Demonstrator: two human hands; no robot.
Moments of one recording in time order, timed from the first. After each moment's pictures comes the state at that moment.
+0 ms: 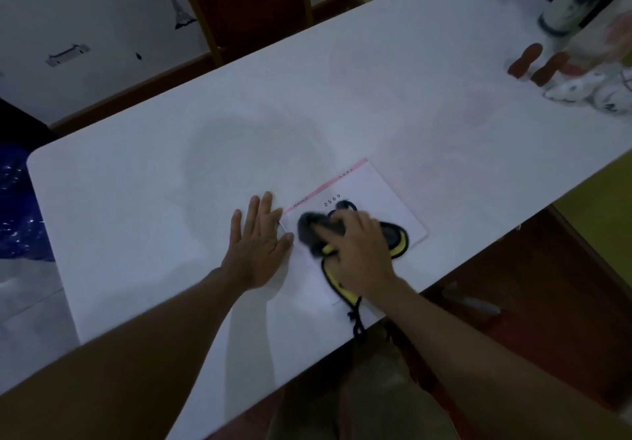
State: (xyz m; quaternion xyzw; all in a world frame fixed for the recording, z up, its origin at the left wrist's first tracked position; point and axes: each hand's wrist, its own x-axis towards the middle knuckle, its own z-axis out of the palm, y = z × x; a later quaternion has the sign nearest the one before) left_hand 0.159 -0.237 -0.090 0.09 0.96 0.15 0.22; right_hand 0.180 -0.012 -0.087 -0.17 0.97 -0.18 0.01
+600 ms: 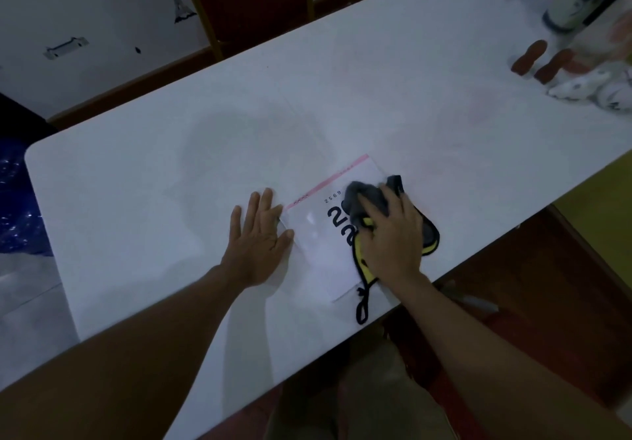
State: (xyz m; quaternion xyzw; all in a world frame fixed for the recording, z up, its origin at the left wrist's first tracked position) left_hand 0.159 -0.237 -0.091 0.09 0.96 0.16 0.20; right_hand 0.171 0.018 -0.081 0.04 0.98 -0.19 -0.02
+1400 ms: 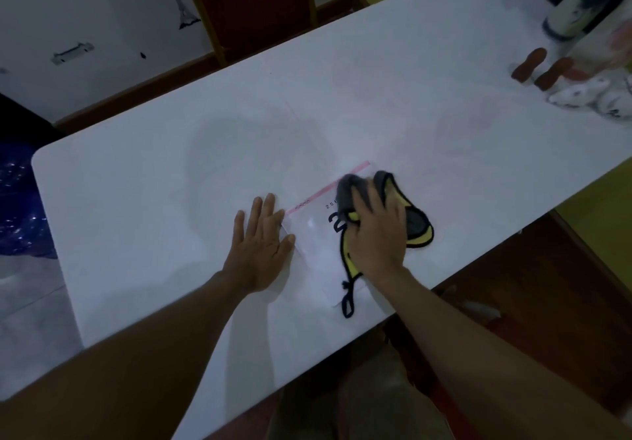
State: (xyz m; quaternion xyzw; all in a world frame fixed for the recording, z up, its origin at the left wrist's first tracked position) left_hand 0.162 -0.236 -0.090 0.09 0.96 0.16 0.19; right_hand 0.152 -0.004 -0.081 0.01 0.99 -0.13 0.00
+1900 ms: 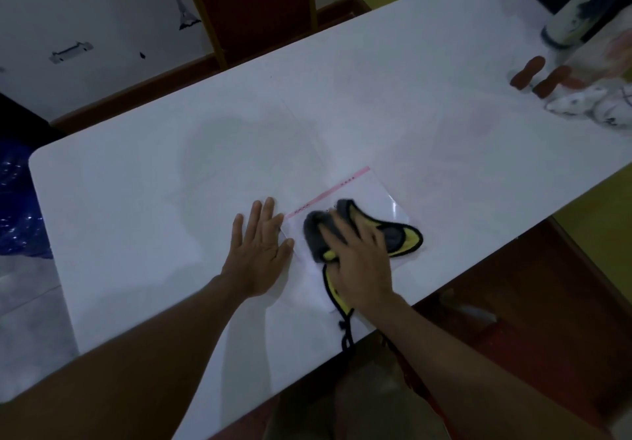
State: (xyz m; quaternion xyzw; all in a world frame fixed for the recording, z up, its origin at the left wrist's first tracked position) left_hand 0.161 -0.237 -0.093 0.09 0.97 0.15 0.19; right_hand 0.186 -0.019 -0.082 -0.11 0.98 -0.14 0.03
